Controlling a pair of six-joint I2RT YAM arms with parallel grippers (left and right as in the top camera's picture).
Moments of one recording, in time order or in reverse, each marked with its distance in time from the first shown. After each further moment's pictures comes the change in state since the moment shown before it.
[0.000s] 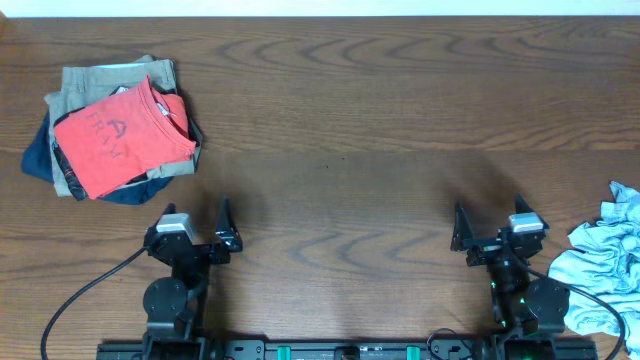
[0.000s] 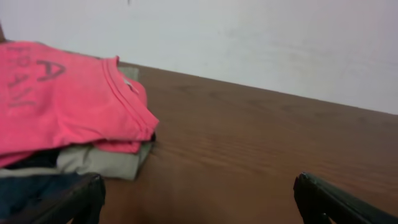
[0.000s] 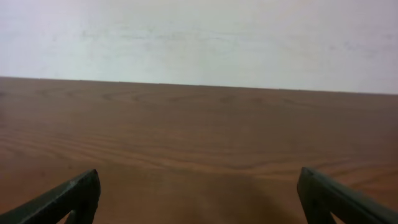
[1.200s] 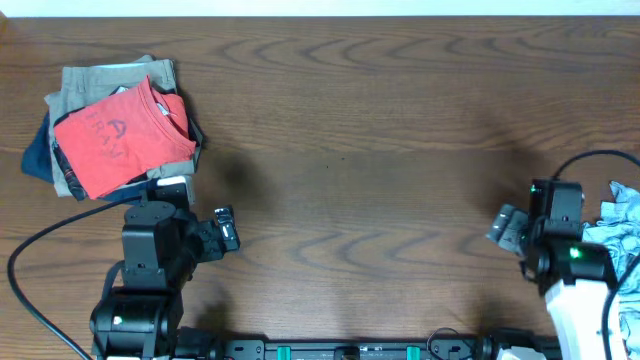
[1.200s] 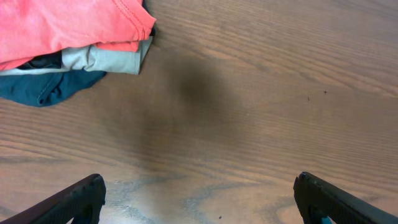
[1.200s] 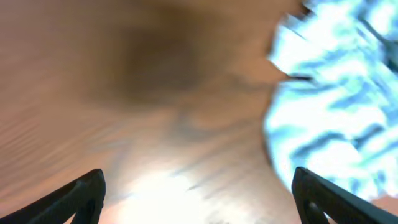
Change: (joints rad) left arm 0.000 0.649 0.666 -0.668 0.072 -0.026; right arm -0.113 0.978 0.678 -0.834 0.453 0.397
